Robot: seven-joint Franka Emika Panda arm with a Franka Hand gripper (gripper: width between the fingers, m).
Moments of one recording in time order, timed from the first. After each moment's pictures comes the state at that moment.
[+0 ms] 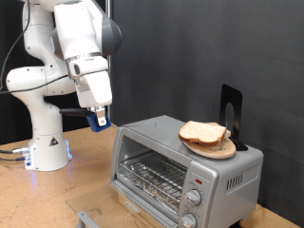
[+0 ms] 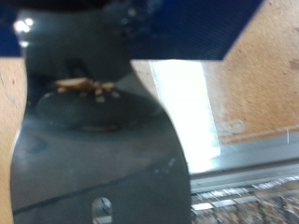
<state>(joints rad) -0.23 -0.30 0.11 -2.49 0.22 2.49 -0.81</state>
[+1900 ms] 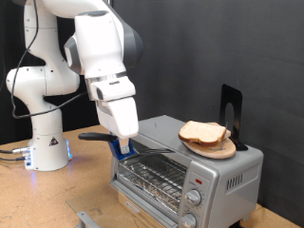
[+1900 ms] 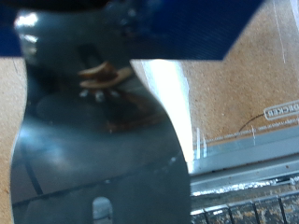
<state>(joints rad) -0.25 0.04 0.17 -2.15 0.15 2.40 -0.70</state>
